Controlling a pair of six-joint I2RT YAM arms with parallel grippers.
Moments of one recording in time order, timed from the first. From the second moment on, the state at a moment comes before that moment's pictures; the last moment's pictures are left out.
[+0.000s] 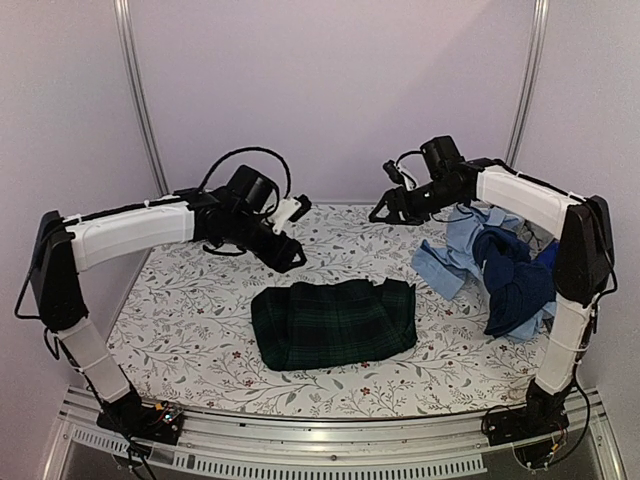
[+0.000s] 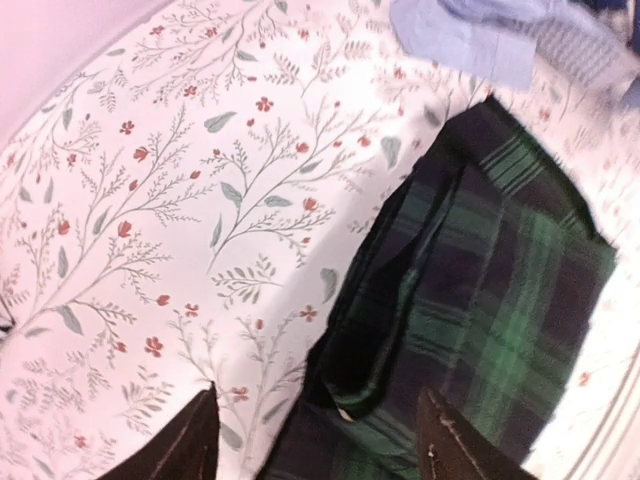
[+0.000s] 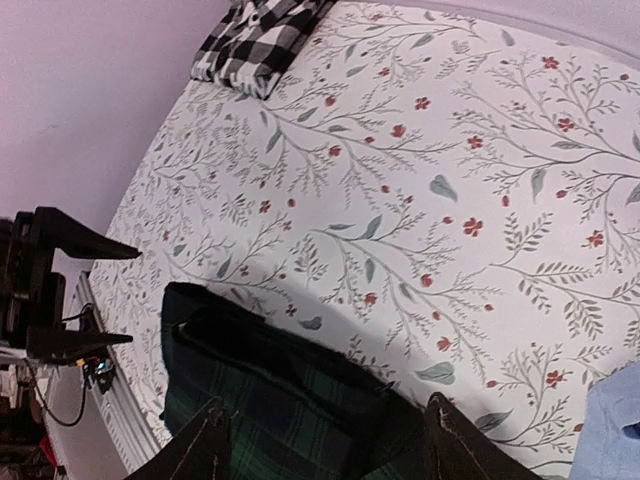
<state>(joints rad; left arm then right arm) -0.72 1.74 1.40 -0.55 0.09 0.09 0.45 1.94 1.72 -0.64 -0.54 0.17</state>
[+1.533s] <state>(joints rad) -0.44 1.65 1.08 -0.18 0.39 -0.52 0.53 2.12 1.57 -0.59 -0.69 0.21</state>
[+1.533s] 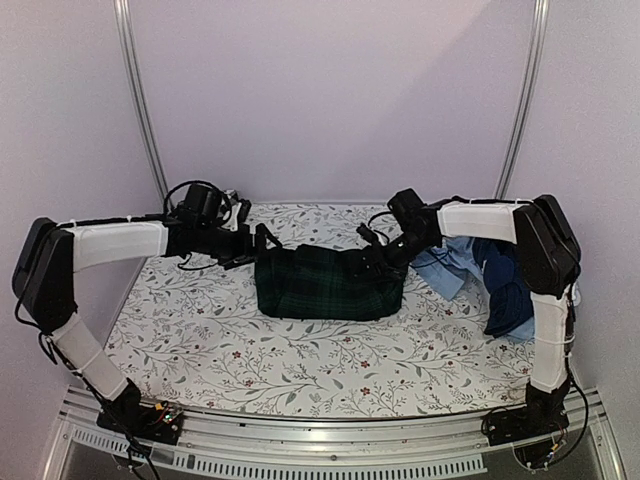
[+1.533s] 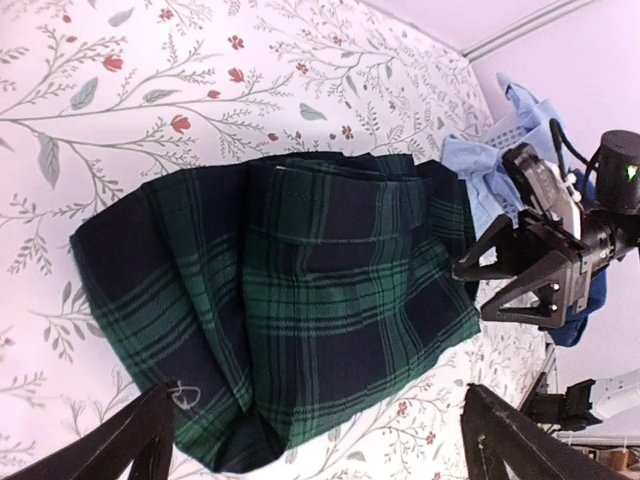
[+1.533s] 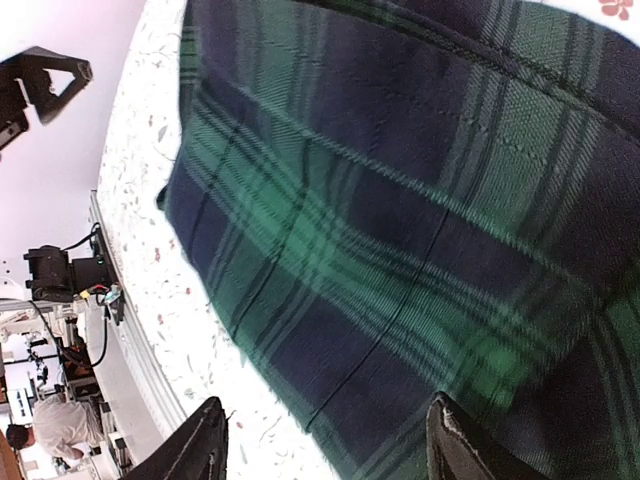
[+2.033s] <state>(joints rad) -0.37 1.58 0.74 0.00 0.51 -0.73 0.43 1.87 1.25 -0.62 -0.67 0.39</state>
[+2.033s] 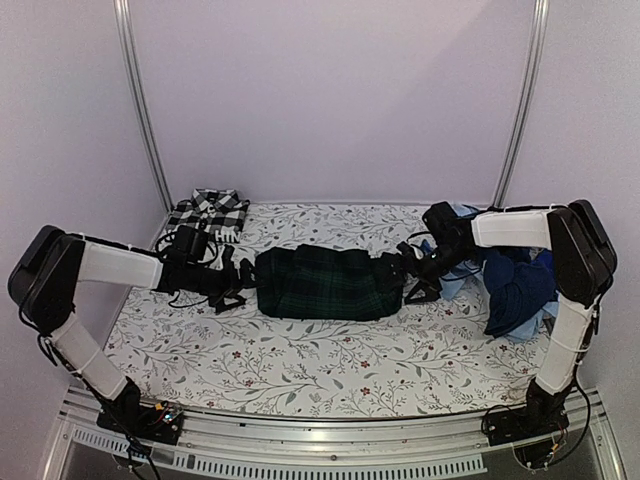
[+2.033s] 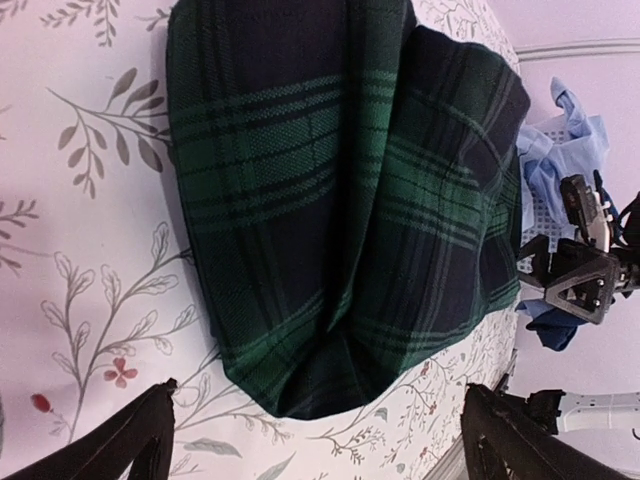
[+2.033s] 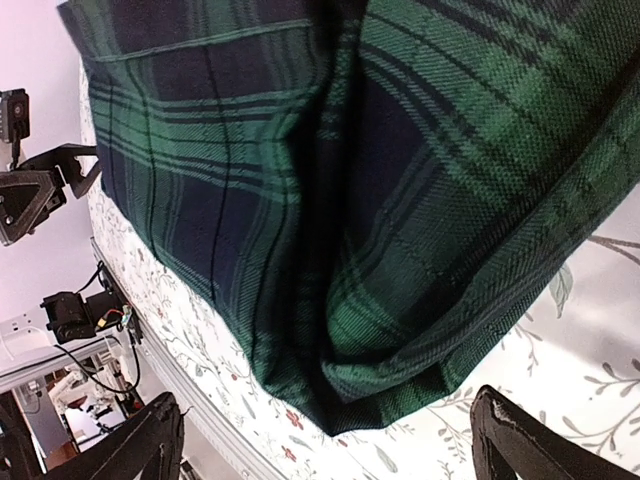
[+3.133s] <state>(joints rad) -0.48 2.05 1.02 0.37 0.68 -0.85 0.50 2.19 1.48 -0.47 -0.82 0.48</state>
